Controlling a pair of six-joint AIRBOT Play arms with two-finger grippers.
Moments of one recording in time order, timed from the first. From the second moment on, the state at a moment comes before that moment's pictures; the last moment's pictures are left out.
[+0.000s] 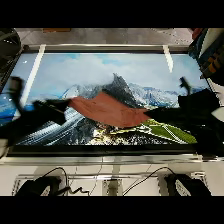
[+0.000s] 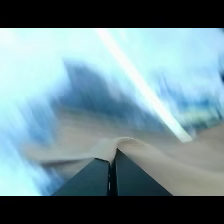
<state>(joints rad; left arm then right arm) -0.23 -0.48 0.84 1.03 -0.67 -1.13 -0.04 -0.76 0.88 -0.48 1.26 0.99</state>
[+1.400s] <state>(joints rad) -0.26 -1.15 0.86 0.96 -0.81 -1.37 0.10 -1.21 0.84 -0.84 0.46 1.51</state>
